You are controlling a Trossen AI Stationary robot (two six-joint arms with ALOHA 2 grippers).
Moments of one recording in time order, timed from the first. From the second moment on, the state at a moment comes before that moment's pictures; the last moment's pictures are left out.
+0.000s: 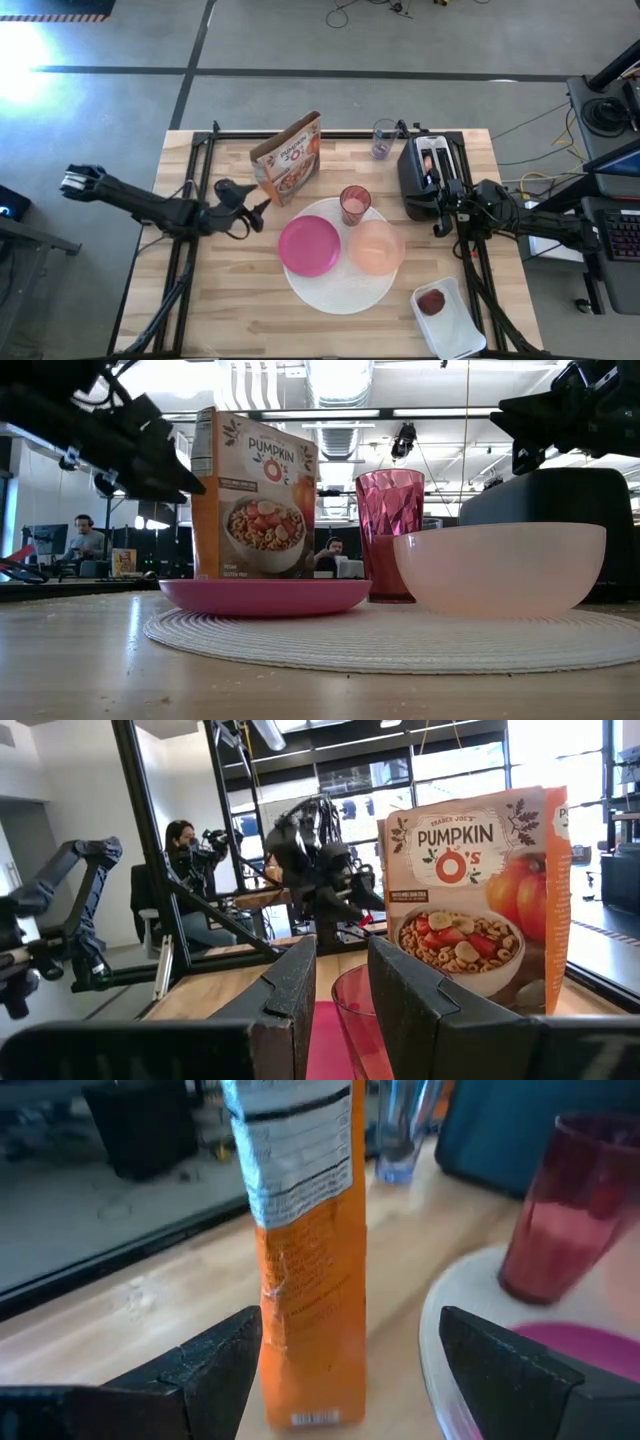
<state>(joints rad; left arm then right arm) -0.22 0.87 0.31 0.02 -0.90 -0.52 -0.27 0.24 0.04 0.37 -0.29 0.21</state>
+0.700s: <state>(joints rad) -0.19 1.26 0.09 1.00 -1.00 -0.17 -0.27 0.24 0.04 0.37 -0.29 0.21</state>
